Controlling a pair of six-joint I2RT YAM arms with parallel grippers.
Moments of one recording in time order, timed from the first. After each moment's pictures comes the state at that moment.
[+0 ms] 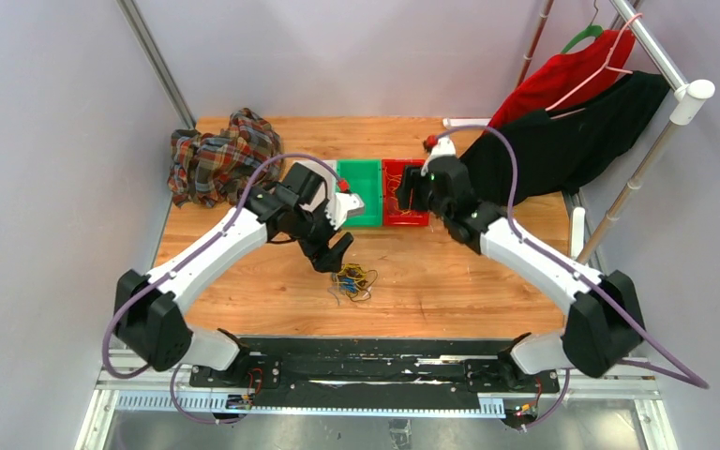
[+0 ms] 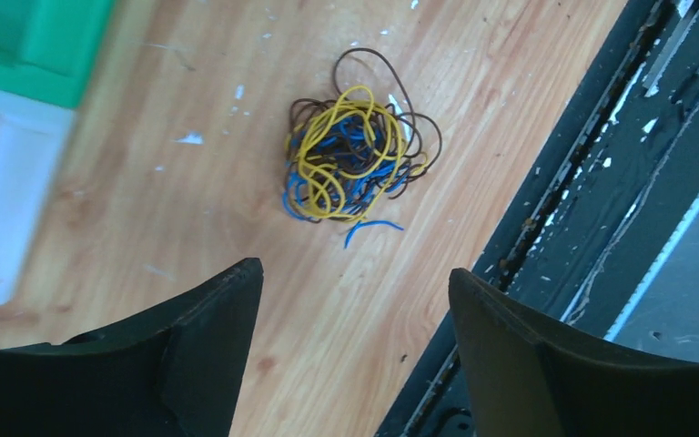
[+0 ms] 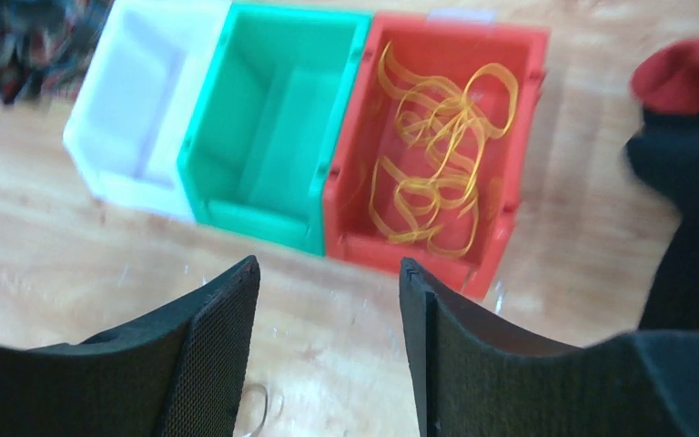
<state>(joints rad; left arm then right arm) -0.57 1.36 1.18 -0.87 0.42 0.37 0.56 1.42 1.09 -0.13 0.14 0.33</state>
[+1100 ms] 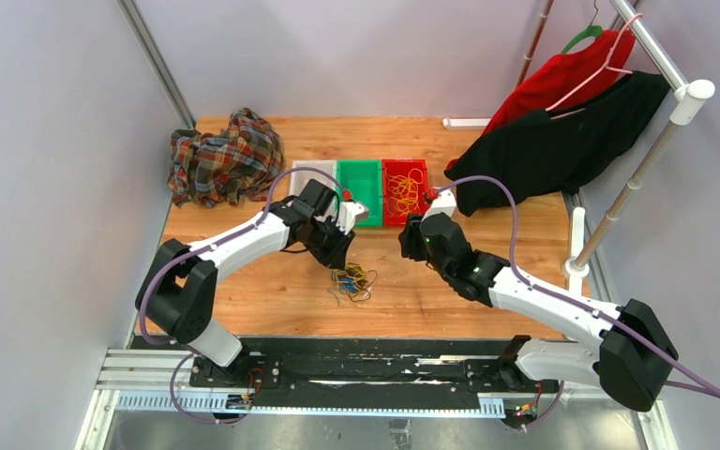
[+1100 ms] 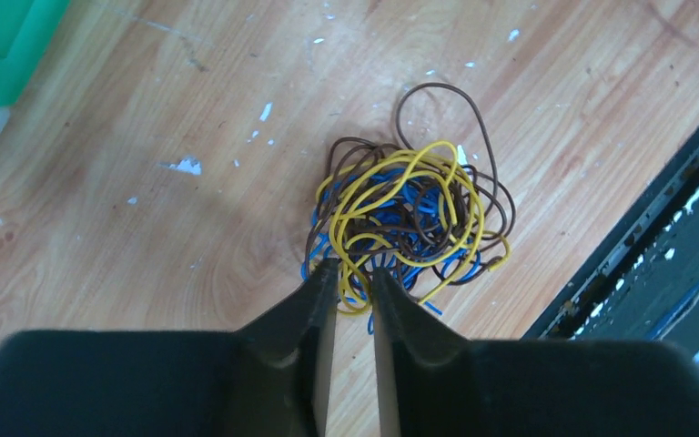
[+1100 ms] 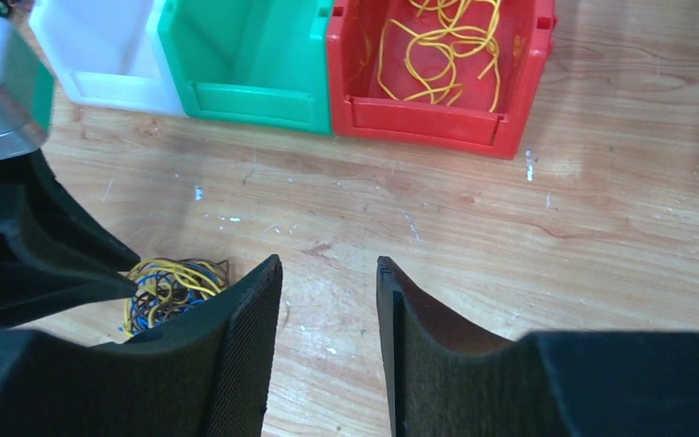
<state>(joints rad) -0.57 1.55 1.00 -0.53 0.41 0.17 0.82 1.16 0.68 -0.03 0.40 0.48</state>
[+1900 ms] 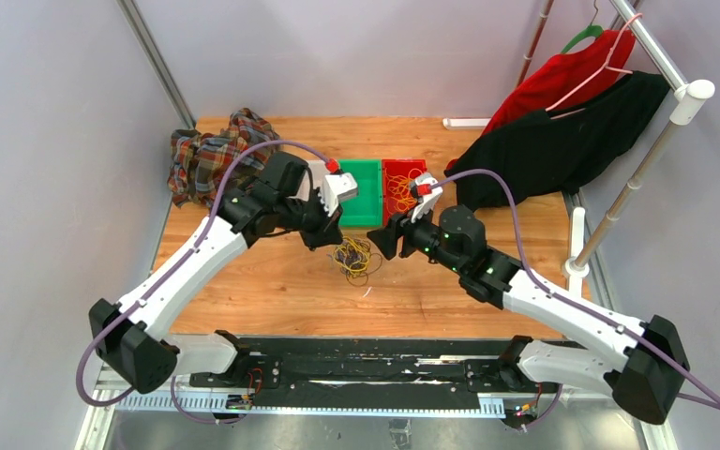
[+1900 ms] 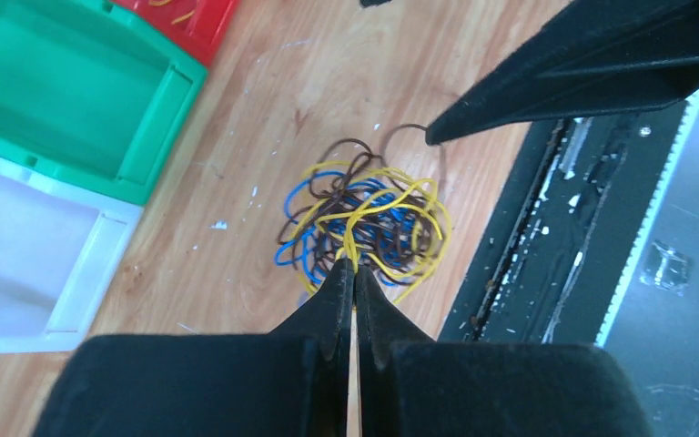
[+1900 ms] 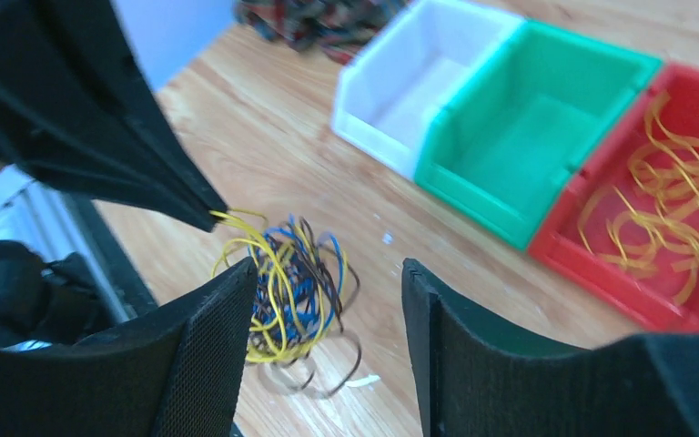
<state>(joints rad) -0.57 1.28 1.22 -0.77 0.52 0.29 0.85 1.09 0.76 0.08 0.03 0.29</state>
